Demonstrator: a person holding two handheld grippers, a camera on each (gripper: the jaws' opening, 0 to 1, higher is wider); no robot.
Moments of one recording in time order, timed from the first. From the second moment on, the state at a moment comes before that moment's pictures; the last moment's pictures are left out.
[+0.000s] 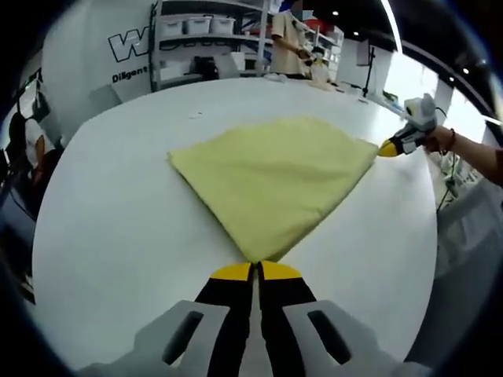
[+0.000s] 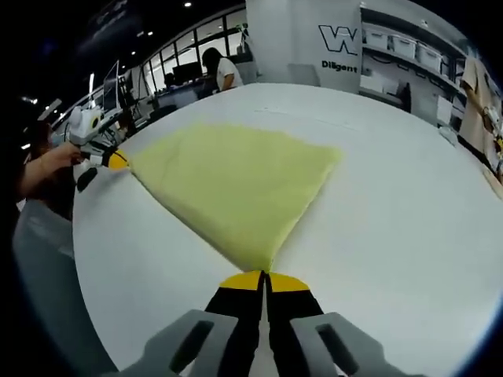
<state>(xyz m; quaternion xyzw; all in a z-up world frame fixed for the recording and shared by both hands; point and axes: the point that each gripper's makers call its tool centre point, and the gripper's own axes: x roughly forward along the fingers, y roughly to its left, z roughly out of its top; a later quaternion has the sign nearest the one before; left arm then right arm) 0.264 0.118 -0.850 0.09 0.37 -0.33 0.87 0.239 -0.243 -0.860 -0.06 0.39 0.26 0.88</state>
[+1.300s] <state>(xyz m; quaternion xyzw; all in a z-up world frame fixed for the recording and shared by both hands) 0.217 0.126 -0.852 0.05 0.40 -0.32 0.86 0.192 -0.232 -0.863 -0.05 0.41 0.26 0.87</state>
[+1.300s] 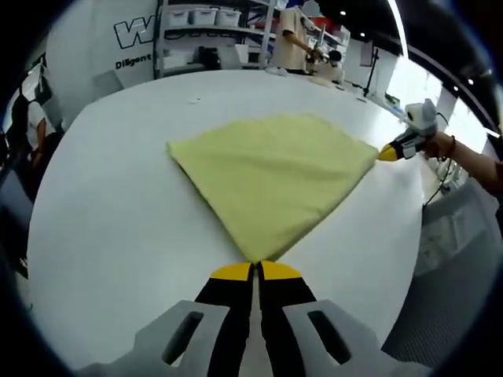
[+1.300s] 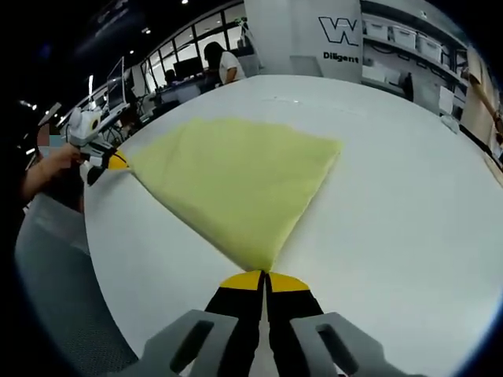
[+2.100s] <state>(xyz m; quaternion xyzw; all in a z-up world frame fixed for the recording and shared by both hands) 0.217 0.126 -0.843 -0.01 0.39 -0.29 0.88 0.195 -0.227 -0.850 0.07 0.40 0.20 0.89</state>
